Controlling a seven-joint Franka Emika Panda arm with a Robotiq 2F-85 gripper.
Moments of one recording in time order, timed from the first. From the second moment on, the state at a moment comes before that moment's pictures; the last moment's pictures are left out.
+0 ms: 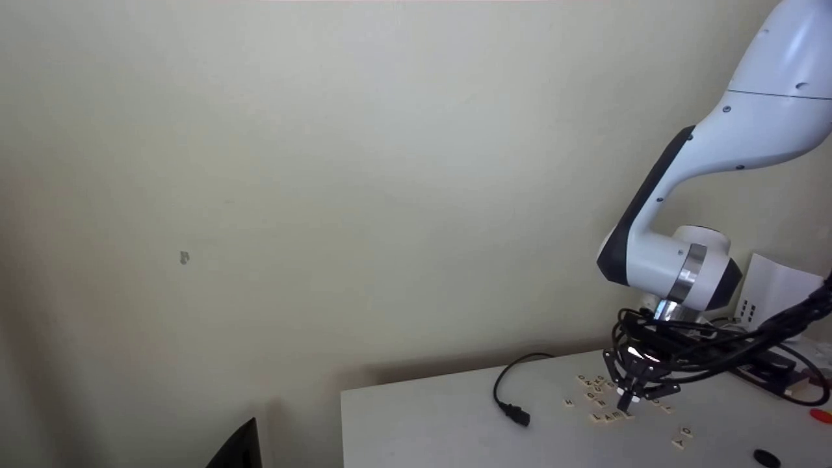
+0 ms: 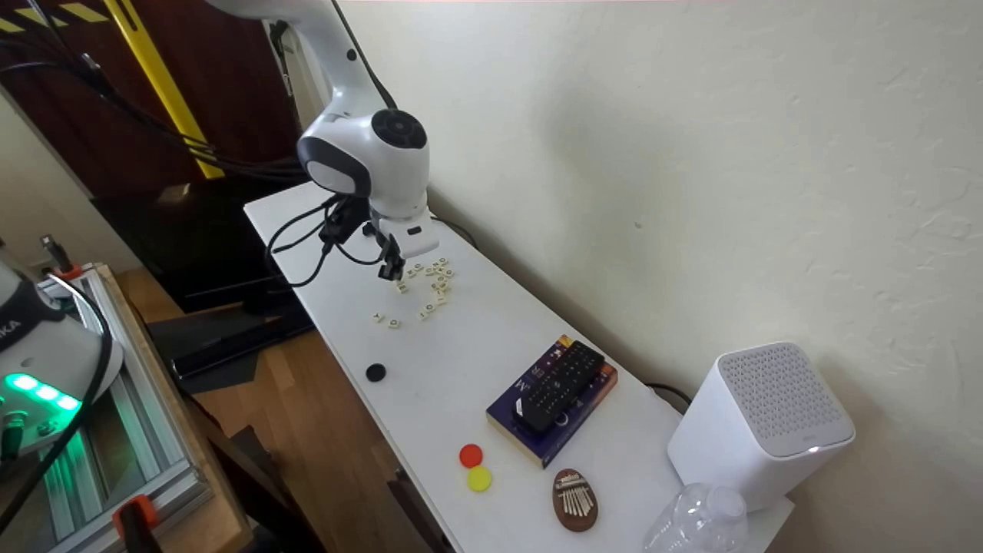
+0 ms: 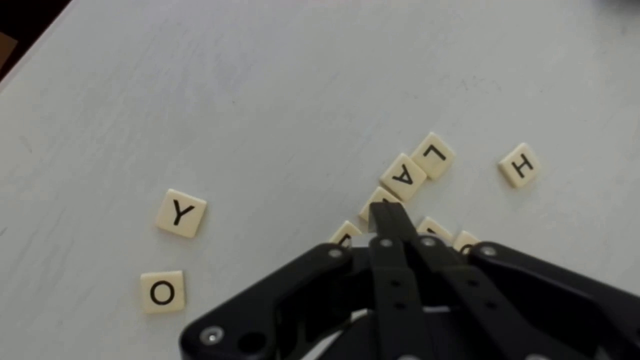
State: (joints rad) arm -0.11 0.69 0.00 -2.24 0.94 2.75 -0.03
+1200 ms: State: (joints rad) arm -0.11 0.71 0.00 -2.25 0.92 2.83 -0.33
